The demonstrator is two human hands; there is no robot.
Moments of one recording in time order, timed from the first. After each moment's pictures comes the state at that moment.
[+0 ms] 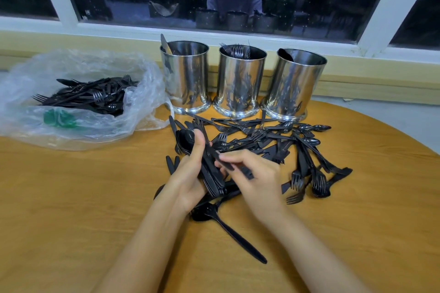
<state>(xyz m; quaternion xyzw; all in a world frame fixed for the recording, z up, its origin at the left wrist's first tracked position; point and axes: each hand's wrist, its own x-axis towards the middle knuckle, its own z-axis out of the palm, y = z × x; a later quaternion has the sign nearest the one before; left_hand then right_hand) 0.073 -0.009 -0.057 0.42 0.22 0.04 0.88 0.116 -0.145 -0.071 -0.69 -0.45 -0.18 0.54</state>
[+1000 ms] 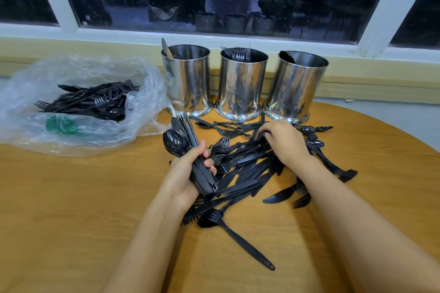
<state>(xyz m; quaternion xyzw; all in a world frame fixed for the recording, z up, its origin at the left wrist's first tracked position) 0.073 0.010 -0.060 0.36 0.18 0.08 0.91 0.247 -0.159 -0.063 -0.94 -0.29 -0.11 0.15</state>
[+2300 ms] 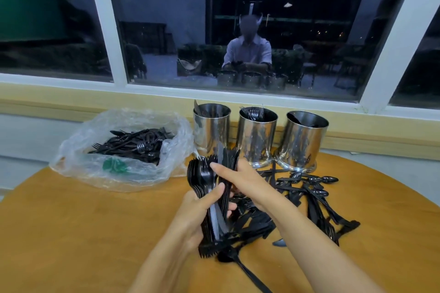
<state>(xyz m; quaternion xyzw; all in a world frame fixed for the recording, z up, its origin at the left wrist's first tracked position) 0.014 0.005 0.013 0.55 0.18 0.11 0.81 0.122 -0.085 0.045 -0.73 -0.33 0.24 0.55</state>
